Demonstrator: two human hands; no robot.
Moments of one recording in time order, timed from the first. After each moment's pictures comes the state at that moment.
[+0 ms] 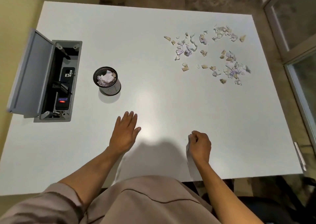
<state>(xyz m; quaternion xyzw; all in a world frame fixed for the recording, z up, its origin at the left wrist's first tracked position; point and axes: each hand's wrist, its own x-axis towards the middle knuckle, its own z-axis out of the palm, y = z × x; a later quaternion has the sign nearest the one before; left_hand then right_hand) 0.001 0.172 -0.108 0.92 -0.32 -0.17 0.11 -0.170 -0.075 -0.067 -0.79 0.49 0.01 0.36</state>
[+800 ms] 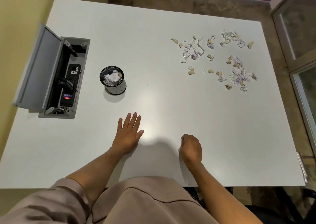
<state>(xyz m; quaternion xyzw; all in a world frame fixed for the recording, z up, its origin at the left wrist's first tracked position) -0.005 0.173 -0.129 0.93 -0.30 -0.19 0.06 -0.147 -0.054 -0.078 -0.91 0.34 0.13 0.18</state>
